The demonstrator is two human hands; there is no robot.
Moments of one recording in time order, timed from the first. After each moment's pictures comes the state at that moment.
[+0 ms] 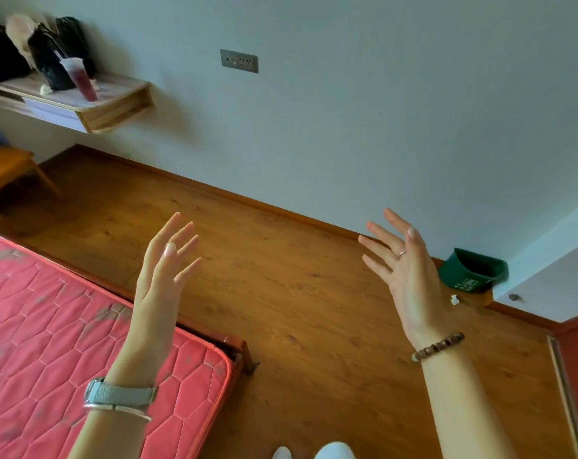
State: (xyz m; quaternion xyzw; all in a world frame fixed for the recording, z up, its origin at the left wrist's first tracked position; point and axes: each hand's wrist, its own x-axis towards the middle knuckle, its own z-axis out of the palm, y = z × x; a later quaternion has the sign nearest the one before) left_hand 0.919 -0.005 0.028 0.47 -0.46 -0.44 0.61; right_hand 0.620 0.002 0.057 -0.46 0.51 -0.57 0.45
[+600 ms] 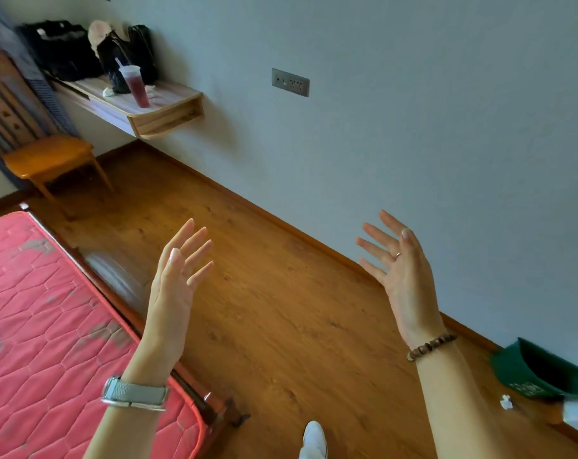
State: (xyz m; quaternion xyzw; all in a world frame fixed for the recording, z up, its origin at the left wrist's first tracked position) left_hand 0.861 -0.196 0.022 0.50 -0.41 -0.40 0.65; right_hand 0.577 -0.257 0.047 -0.51 0.46 -0.51 0.52
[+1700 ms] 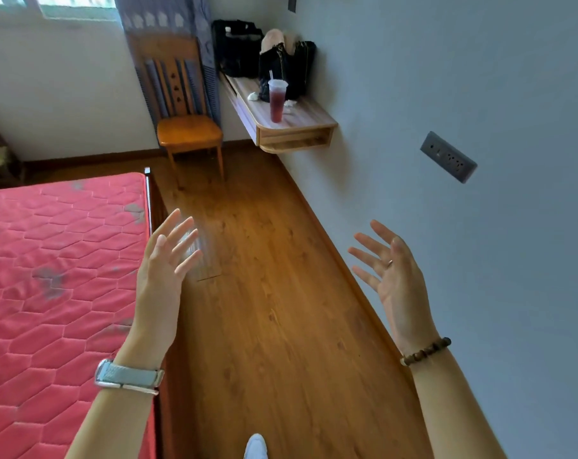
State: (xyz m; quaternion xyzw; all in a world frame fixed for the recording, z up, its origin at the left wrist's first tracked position) left_hand 1.002 -0.402 0.008 0.56 -0.23 -0.19 0.77; right_hand 0.772 -0.596 0.049 -0.66 0.31 -0.32 0.61
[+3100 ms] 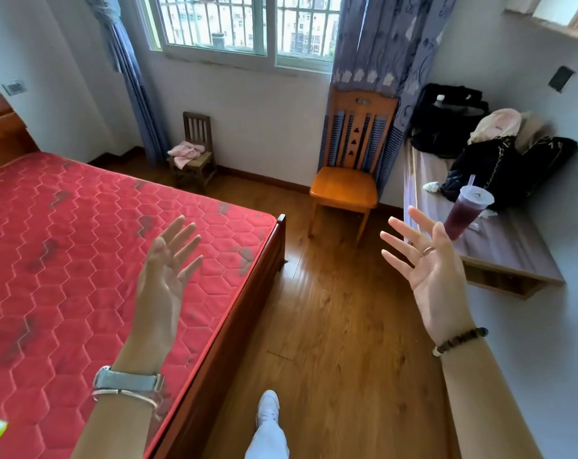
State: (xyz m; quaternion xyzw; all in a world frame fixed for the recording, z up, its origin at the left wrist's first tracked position) left_hand 1.299 -0.557 0.034 0.62 -0.03 0.10 0.78; right_hand 1.263 -0.890 0.077 -0.67 0.06 -0.16 0.73
